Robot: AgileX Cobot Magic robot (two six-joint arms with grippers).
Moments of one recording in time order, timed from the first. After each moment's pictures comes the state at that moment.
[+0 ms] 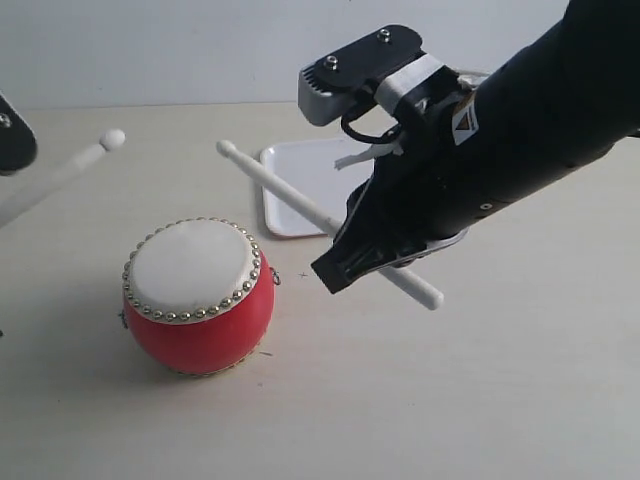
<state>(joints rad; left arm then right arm) -0.86 1.12 -0.80 0.62 1.14 -0.21 0.62 1.42 -0.98 0.18 0.68 -0.17</state>
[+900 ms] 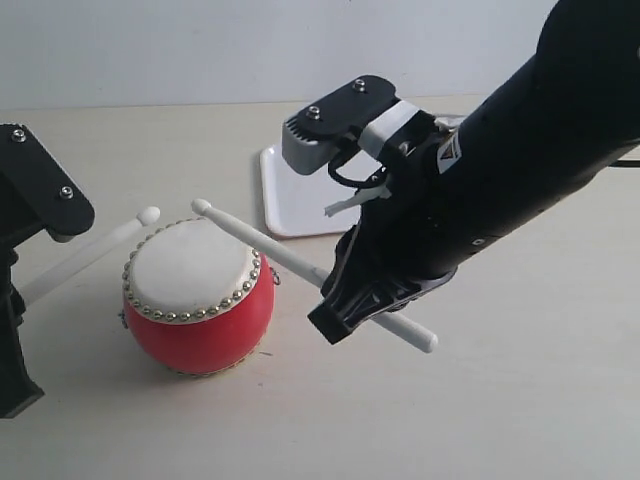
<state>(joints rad) -0.86 1.20 -0.75 0.48 1.09 -0.21 0.62 1.45 -0.95 0.35 0.71 -0.35</state>
